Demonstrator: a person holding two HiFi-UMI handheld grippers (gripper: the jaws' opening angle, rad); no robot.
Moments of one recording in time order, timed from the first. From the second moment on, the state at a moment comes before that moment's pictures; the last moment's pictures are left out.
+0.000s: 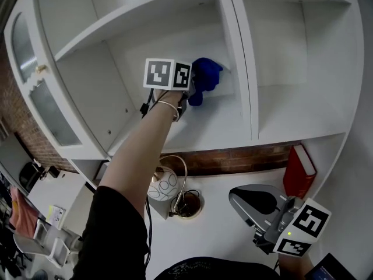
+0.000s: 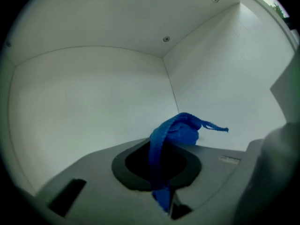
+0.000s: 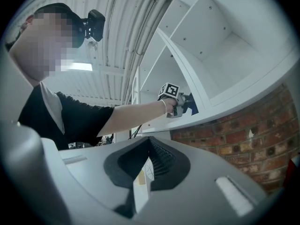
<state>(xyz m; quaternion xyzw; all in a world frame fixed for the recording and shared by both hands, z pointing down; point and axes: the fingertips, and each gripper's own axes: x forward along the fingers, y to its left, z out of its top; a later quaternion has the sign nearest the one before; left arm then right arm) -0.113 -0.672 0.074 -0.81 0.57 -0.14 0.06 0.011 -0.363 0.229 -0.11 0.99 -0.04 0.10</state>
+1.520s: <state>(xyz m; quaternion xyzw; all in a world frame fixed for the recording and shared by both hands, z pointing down) -0.318 -0.603 0.173 -0.64 0.67 -0.33 -0.18 -0.017 -0.329 0.223 -0.06 0.99 -0.03 0.09</state>
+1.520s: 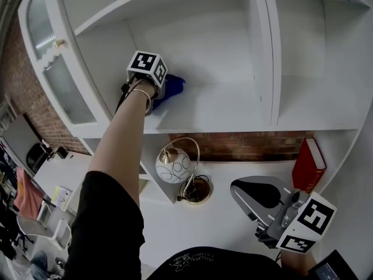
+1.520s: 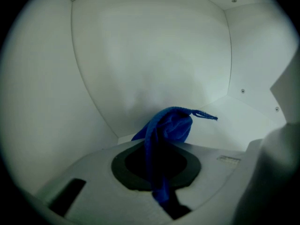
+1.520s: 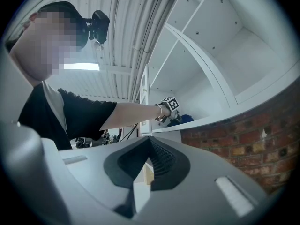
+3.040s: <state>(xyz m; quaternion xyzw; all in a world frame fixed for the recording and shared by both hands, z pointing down) -0.050 -0.639 0.163 -0.81 0.48 -0.33 -0.01 0.019 -0.311 0.226 -0.12 0.99 -0.03 0.09</state>
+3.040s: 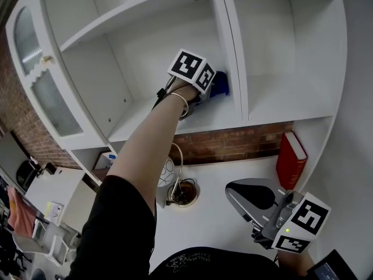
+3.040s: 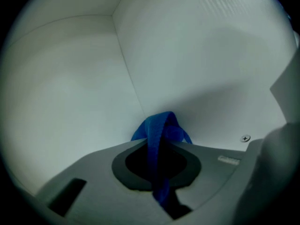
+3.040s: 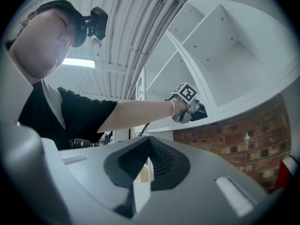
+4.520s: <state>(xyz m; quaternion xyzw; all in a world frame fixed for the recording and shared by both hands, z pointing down) -0.194 -0.570 0.179 -0.69 0.62 -0.35 -0.10 -0.006 -0.234 0.289 -0.04 1.00 -0.04 0.01</state>
